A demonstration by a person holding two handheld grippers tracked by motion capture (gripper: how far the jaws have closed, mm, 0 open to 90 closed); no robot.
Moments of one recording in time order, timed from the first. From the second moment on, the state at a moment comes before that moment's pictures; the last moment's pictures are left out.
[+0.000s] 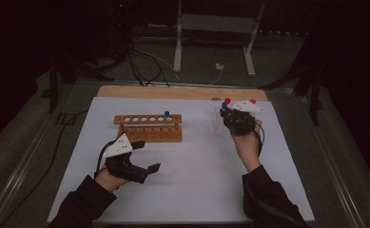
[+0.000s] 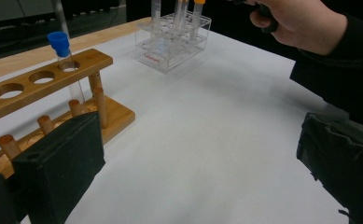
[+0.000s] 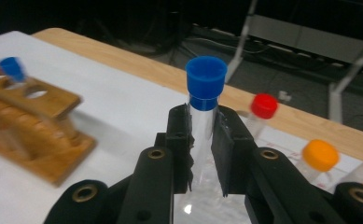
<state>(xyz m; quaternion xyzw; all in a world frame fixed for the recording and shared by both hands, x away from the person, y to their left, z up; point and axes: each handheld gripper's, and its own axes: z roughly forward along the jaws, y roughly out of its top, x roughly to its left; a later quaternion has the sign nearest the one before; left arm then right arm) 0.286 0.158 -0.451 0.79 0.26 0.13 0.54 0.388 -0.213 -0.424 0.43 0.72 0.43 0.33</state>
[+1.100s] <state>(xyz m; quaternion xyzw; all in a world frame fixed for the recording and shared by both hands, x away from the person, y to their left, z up) 0.295 0.121 -0.437 0.81 0.22 0.10 0.54 0.295 -0.158 -0.457 0.32 0.80 0.45 0.23</state>
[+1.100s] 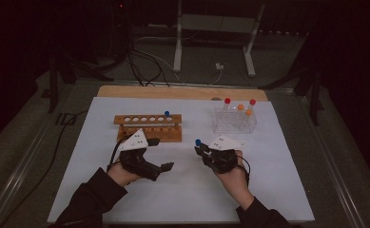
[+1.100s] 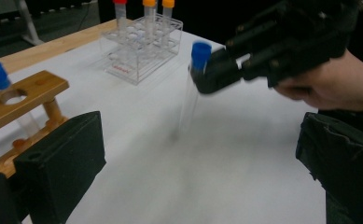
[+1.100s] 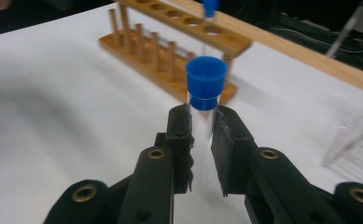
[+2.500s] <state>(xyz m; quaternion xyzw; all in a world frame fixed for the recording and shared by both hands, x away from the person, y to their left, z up) 0.309 0.067 -0.429 0.83 0.19 0.12 0.52 0.278 -0.140 -0.455 0.29 0.80 0.48 0.21</state>
